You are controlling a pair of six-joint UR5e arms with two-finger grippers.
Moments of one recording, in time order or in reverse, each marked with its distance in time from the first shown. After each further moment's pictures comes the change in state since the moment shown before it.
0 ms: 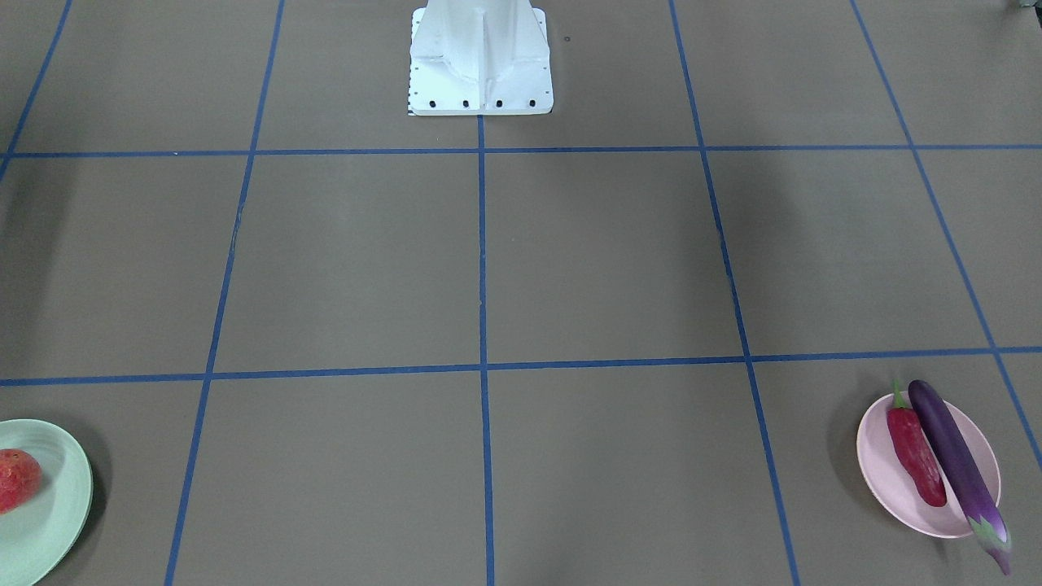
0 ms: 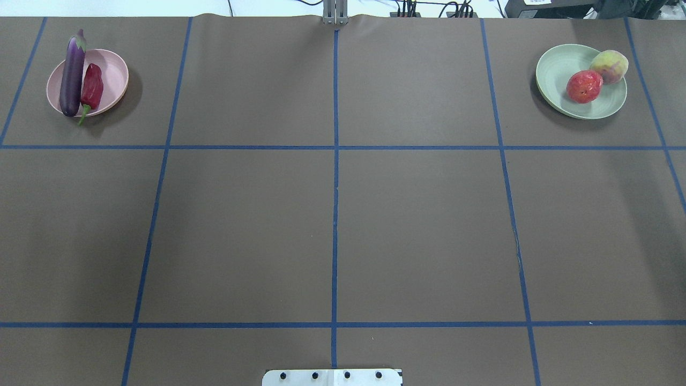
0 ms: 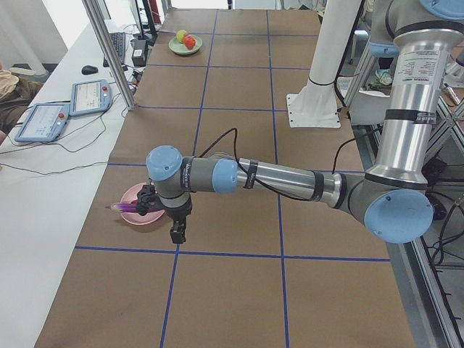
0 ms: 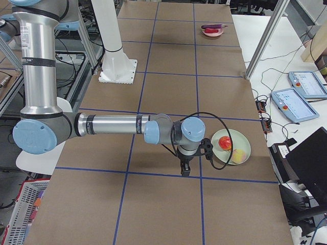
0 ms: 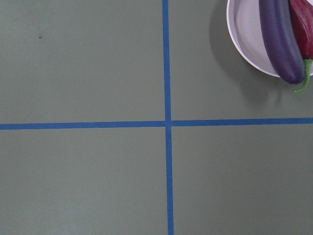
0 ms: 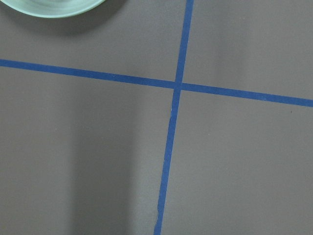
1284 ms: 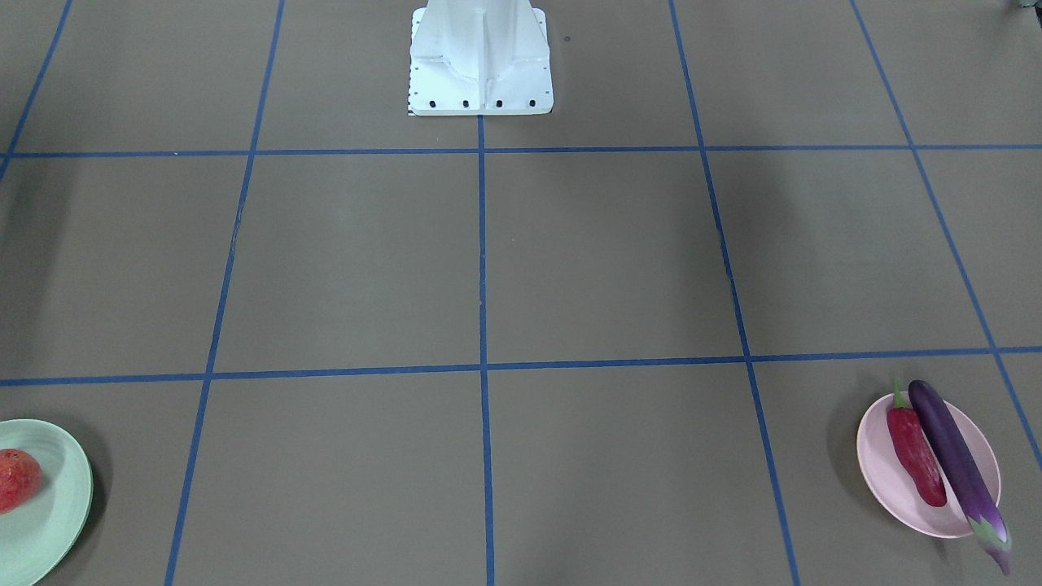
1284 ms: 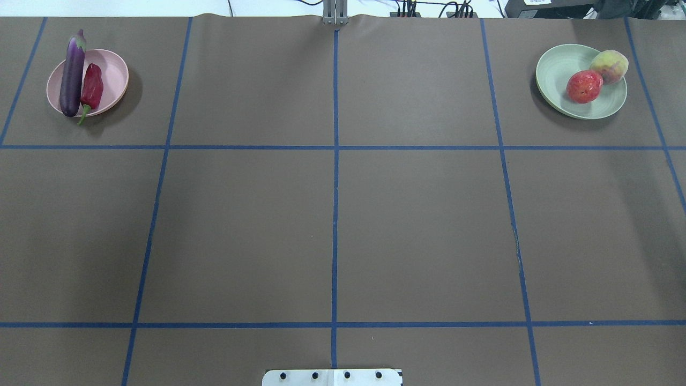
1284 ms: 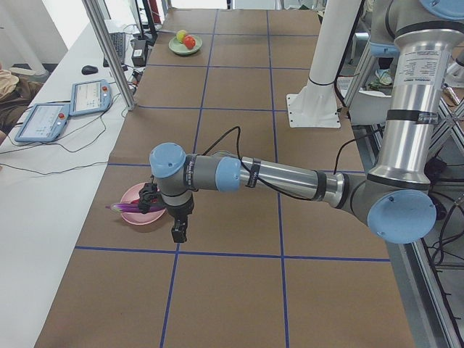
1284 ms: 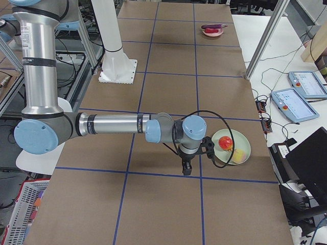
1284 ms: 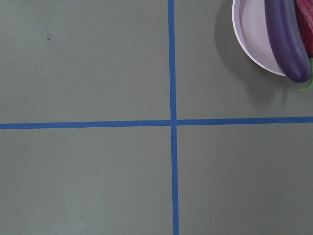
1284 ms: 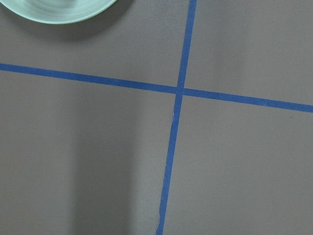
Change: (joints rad) left arm -0.001 0.021 -0.039 0.001 0.009 -0.003; right arm 0.000 0.010 0.001 0.000 0.000 0.003
